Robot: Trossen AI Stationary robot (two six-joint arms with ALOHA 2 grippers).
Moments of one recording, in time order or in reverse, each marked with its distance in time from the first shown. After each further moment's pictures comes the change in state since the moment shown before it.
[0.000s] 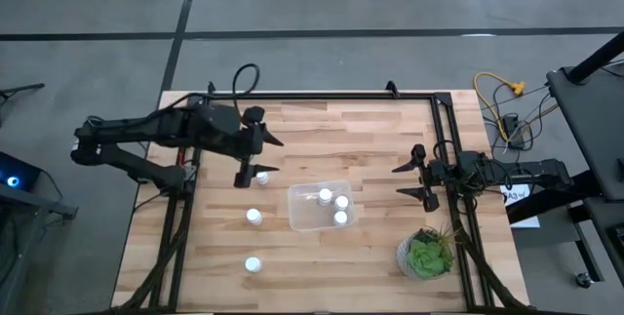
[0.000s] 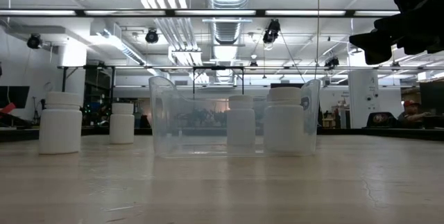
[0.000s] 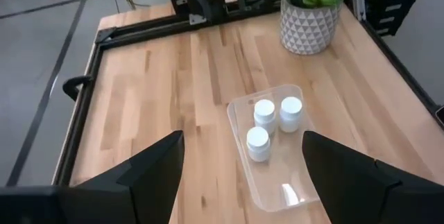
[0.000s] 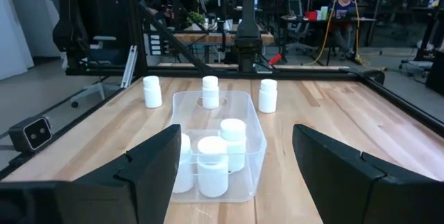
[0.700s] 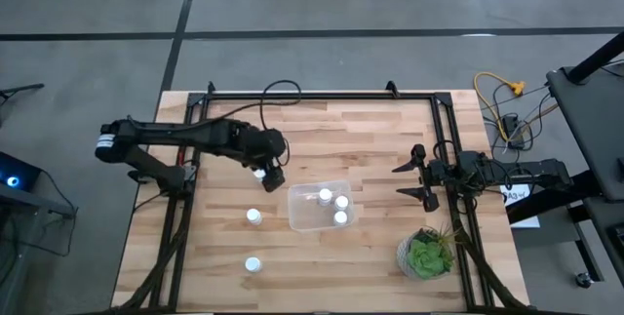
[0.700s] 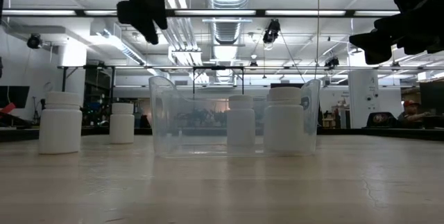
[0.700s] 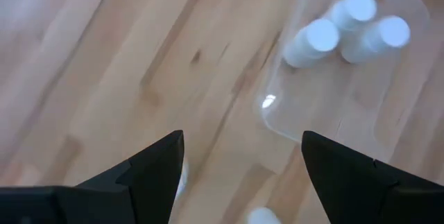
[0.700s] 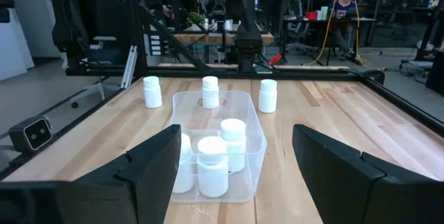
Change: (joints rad) left arm 0.007 0.252 -0.001 -0.284 -0.119 -0.700; right arm 0.000 0.000 0.000 0.000 0.000 0.002
